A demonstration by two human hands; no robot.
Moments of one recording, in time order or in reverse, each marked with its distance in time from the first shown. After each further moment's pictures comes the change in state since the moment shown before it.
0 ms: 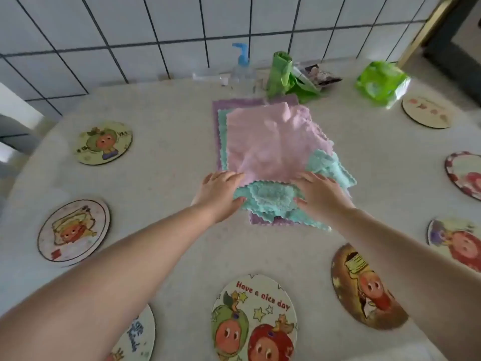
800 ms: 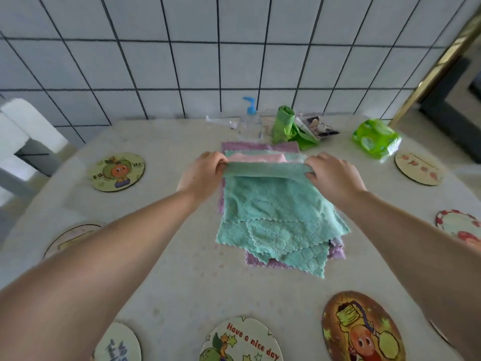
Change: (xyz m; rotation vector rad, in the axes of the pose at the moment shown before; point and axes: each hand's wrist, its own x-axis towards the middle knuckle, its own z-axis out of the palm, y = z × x) left_hand 0.047 -0.025 -0.098 -0.356 0.394 -0.178; right_hand 0.055 0.021 -0.121 -0.066 0.315 -0.025
